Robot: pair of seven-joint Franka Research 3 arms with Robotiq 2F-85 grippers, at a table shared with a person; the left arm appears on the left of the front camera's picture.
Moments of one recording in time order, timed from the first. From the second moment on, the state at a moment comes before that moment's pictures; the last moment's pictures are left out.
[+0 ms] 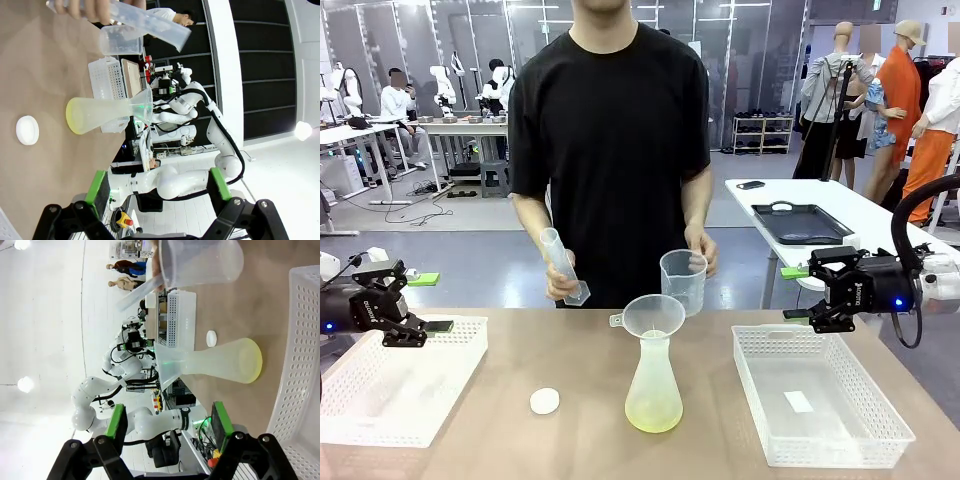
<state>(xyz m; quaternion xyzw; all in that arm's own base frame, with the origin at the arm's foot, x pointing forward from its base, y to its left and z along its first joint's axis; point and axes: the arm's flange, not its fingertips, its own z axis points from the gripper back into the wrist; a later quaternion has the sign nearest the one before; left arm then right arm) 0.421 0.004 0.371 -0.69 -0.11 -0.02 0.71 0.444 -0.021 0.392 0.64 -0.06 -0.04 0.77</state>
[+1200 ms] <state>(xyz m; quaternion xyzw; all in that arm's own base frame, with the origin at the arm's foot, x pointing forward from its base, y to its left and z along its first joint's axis) 0.421 0.004 0.371 -0.69 -0.11 -0.02 0.71 0.430 -0.004 0.430 0.57 -0.11 0.00 0.81</state>
